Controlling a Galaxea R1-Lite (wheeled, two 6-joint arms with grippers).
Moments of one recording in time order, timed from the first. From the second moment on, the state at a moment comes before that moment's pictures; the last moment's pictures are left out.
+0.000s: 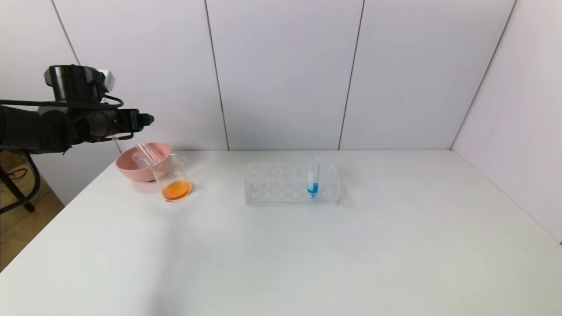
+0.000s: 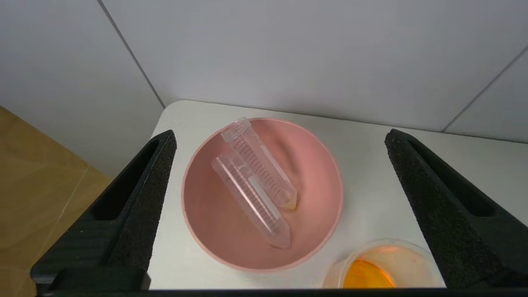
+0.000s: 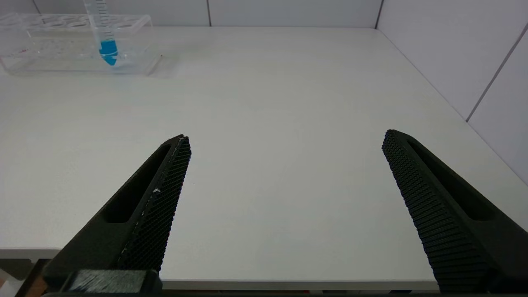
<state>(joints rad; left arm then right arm) 0.09 1.97 -1.44 -0.28 0.09 -0.01 0.00 0.00 0.00 0.00 0.00 0.00</state>
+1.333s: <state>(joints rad) -0.02 0.78 -0.90 0.10 -0.17 0.04 0.00 0.00 0.00 0.00 0.00 0.00</state>
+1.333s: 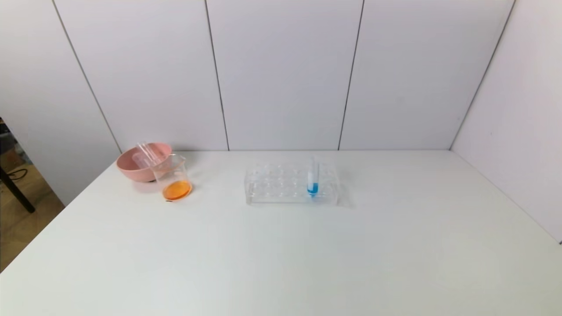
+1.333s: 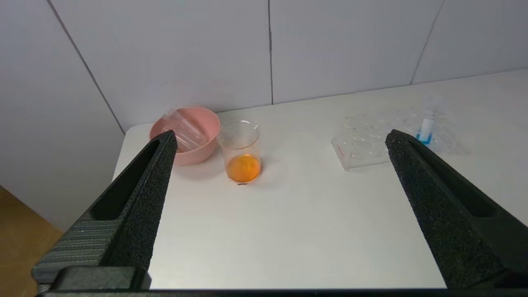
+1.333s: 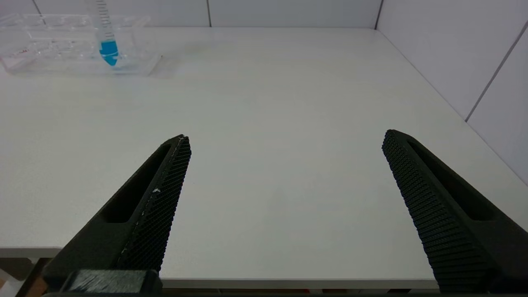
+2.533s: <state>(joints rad) 0.00 0.04 -0.01 -0.54 -0.24 0.35 0.00 0.00 0.00 0.00 0.00 0.00</state>
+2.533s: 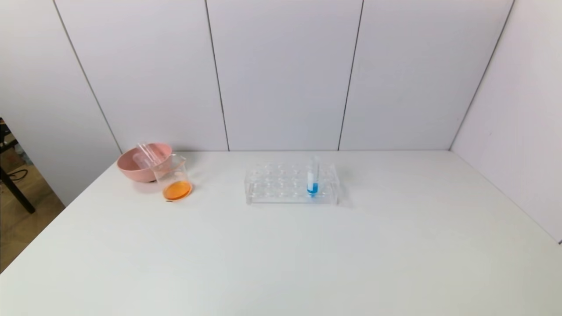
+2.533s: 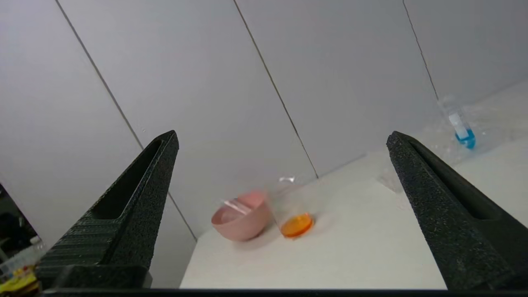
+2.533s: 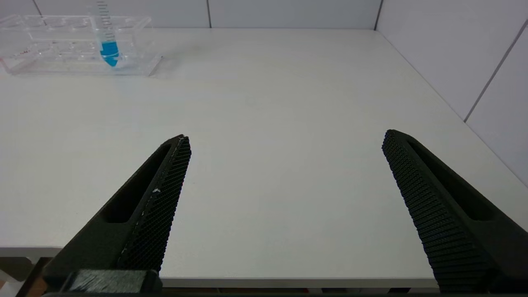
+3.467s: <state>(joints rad) 0.00 0.00 0.00 0.00 -0.06 0.15 0.00 0.00 0.00 0.00 0.00 0.00</state>
